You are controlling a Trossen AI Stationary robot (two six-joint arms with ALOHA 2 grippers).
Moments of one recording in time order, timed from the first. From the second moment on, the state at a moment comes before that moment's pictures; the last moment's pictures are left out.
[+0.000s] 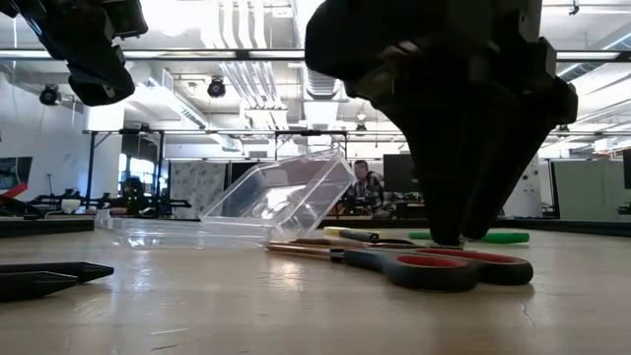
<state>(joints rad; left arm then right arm) -0.16 0.67 0.63 -0.63 0.01 -0.54 0.51 2.25 1.80 -1.10 0.13 1.38</state>
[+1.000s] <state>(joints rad) -0.16 0.67 0.63 -0.63 0.01 -0.54 0.52 2.36 1.82 -1.11 0.14 1.30</state>
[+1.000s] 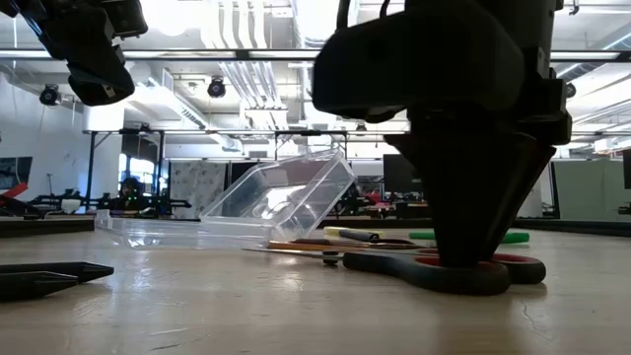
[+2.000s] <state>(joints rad) -0.16 0.67 0.64 -0.71 0.01 -0.51 0.36 2.12 1.85 -0.88 0.26 1.15</state>
